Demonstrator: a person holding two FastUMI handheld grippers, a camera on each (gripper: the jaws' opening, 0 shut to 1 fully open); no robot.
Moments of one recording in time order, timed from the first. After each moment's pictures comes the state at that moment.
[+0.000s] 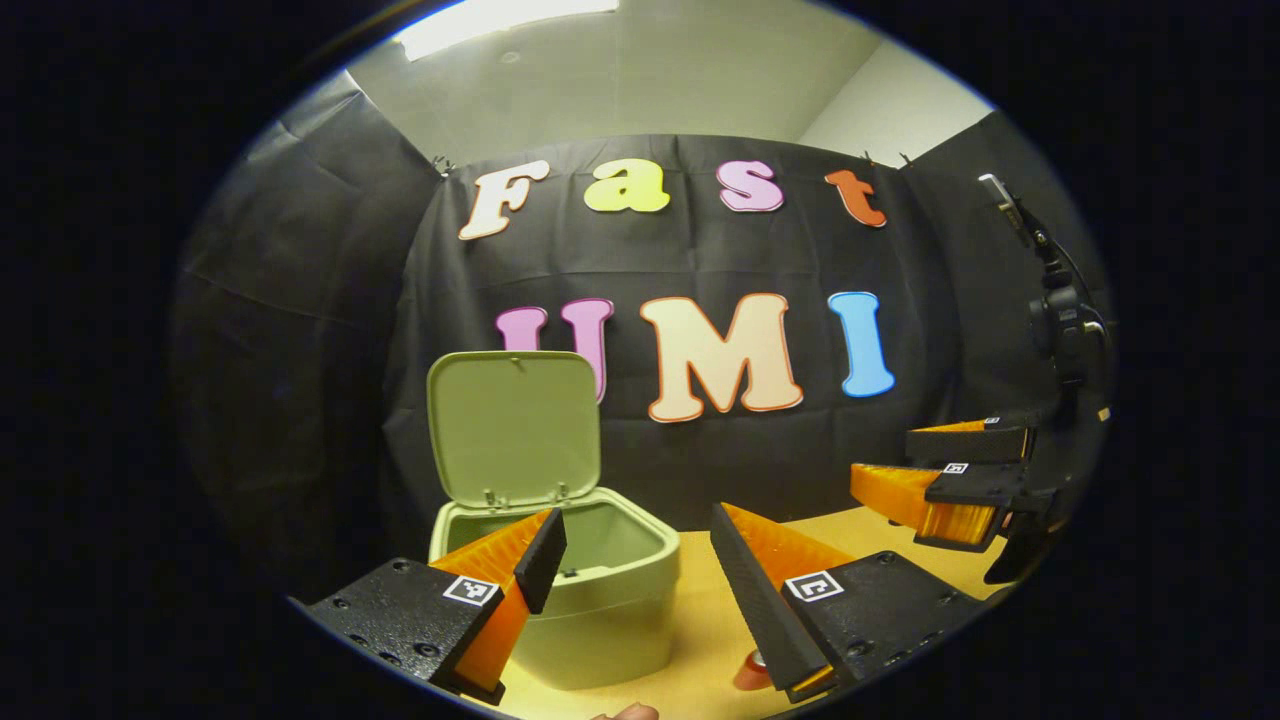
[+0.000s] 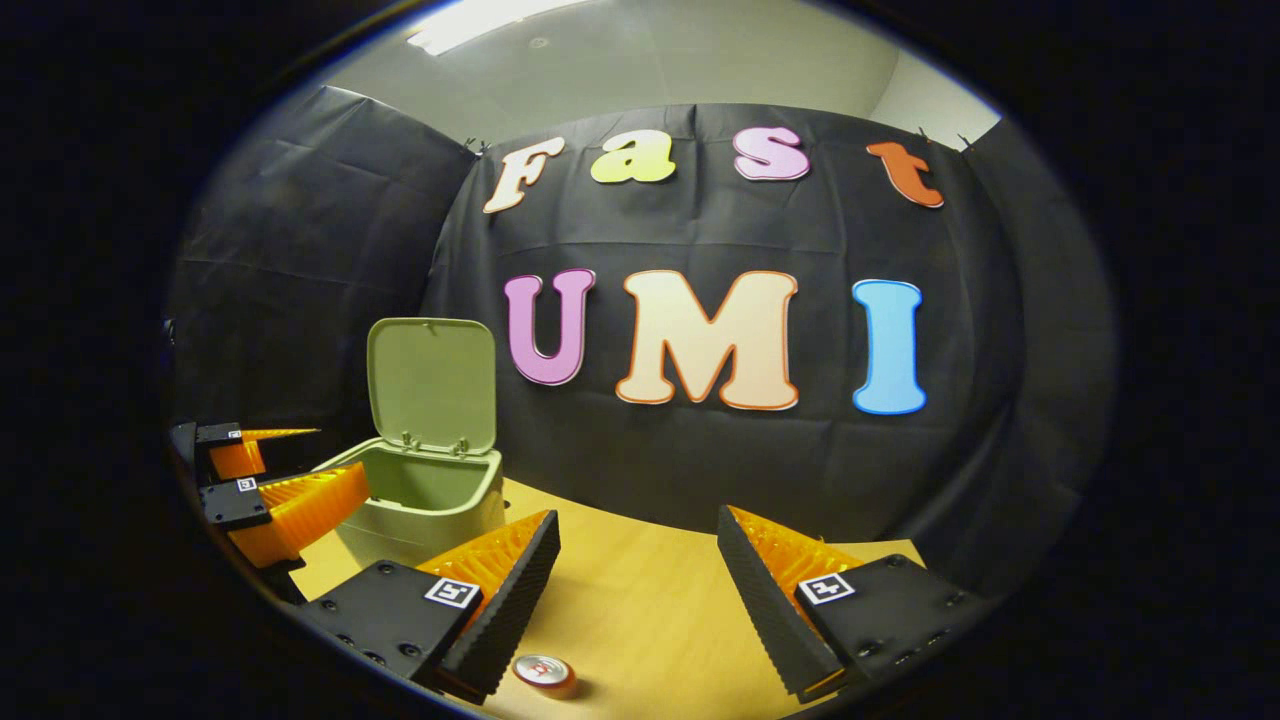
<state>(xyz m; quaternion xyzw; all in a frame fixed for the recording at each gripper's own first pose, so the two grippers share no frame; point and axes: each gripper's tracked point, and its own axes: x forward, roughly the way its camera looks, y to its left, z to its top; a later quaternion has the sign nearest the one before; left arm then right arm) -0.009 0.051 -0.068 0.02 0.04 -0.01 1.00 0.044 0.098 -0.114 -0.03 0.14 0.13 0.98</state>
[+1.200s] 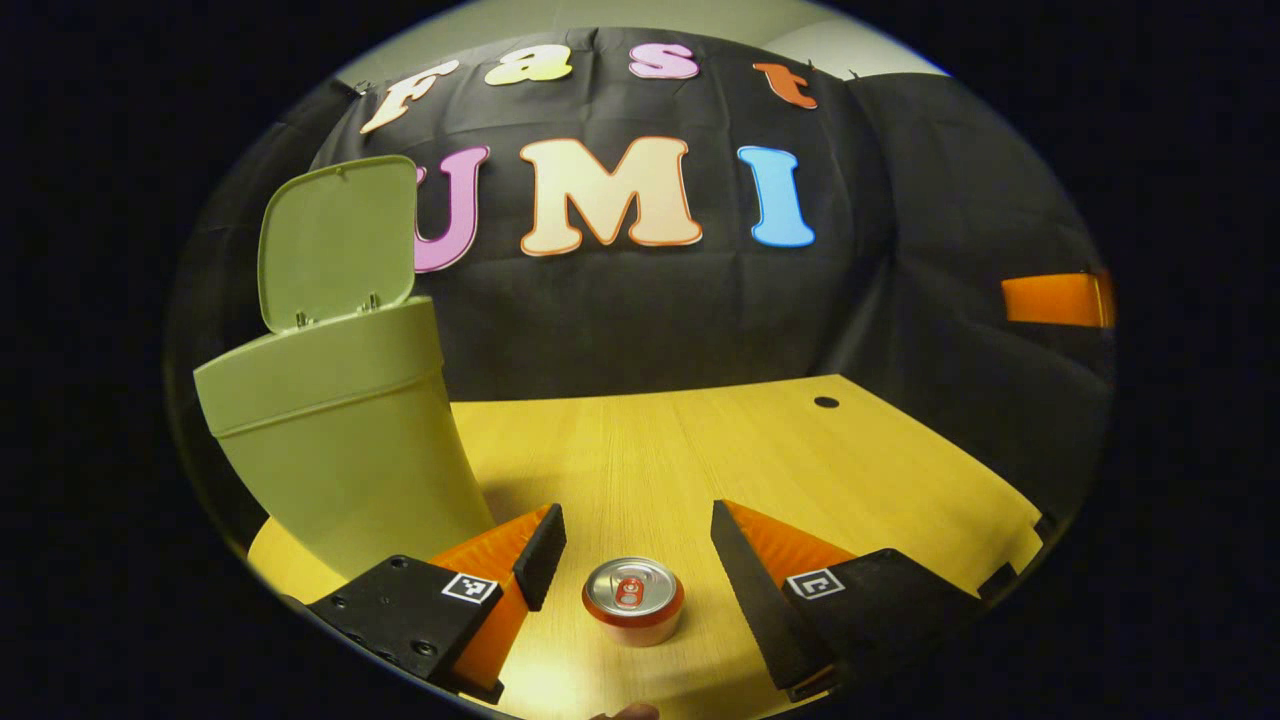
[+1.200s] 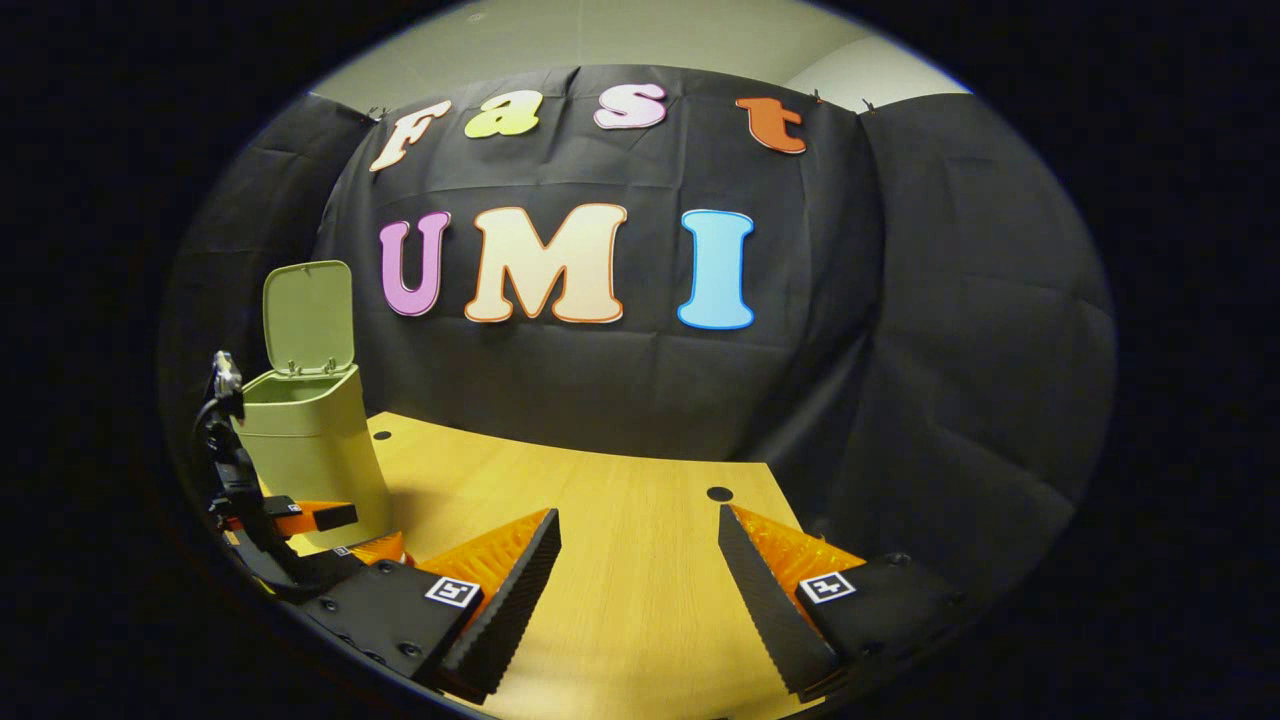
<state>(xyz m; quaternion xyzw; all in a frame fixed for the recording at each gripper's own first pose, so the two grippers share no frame) -0.014 -0.068 -0.270 0.01 0.24 -0.09 0.97 -0.040 -0.100 -0.149 -0.06 0.23 -0.03 0.97</state>
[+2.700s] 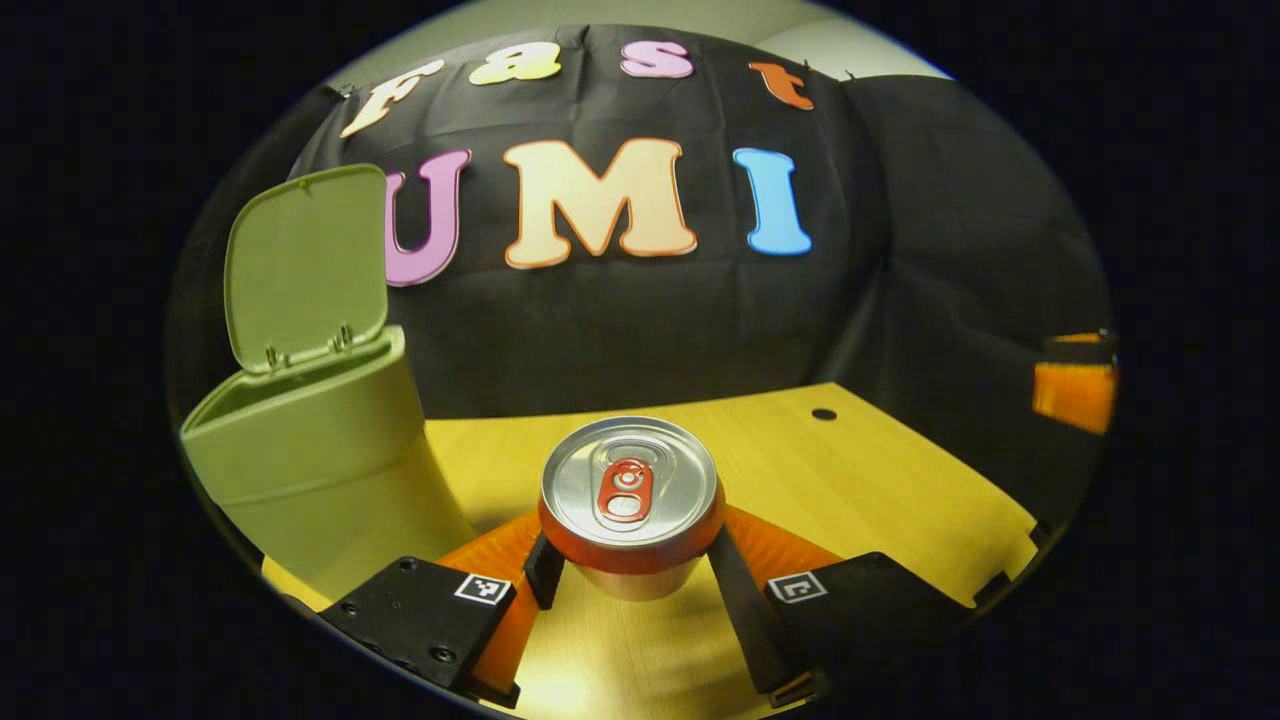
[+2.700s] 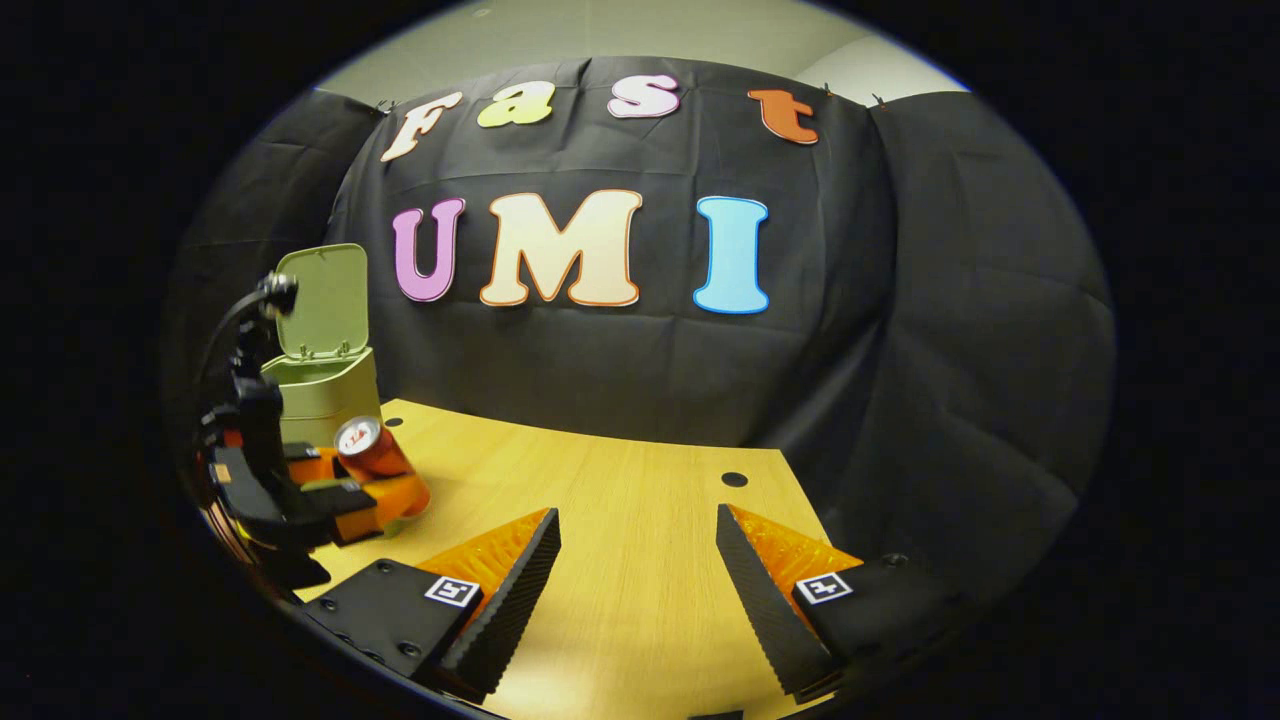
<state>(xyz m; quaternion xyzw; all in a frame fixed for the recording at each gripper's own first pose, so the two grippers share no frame) 0.033 -0.064 -0.204 0.01 0.20 -0.12 0.97 -0.048 -0.076 -0.170 -0.05 0.24 -0.01 0.97</state>
